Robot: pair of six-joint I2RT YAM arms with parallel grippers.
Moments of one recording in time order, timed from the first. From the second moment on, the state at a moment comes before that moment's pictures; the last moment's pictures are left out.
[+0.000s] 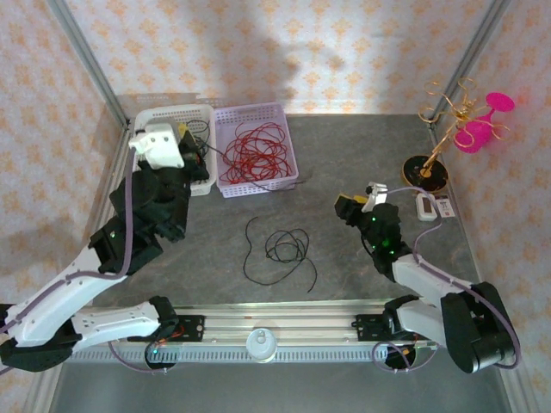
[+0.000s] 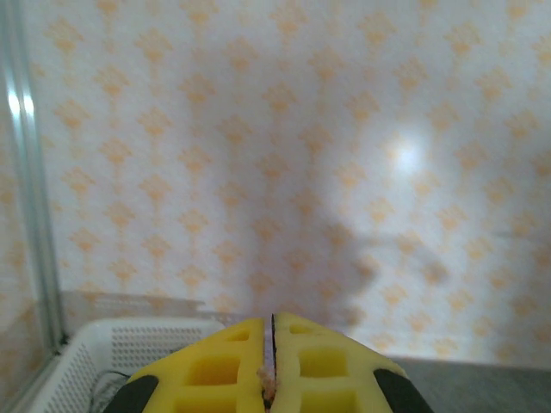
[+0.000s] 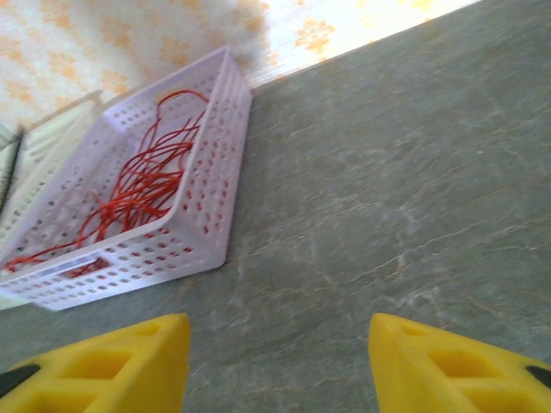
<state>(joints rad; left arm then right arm) -0.88 0.99 1.34 -0.17 -0.99 0.04 0.31 1.09 0.29 0.51 -0.06 0.47</state>
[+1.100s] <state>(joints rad) -0.08 1.43 1.68 0.02 -0.73 0.20 0.33 0.94 0.26 0.35 -0.23 0.48</state>
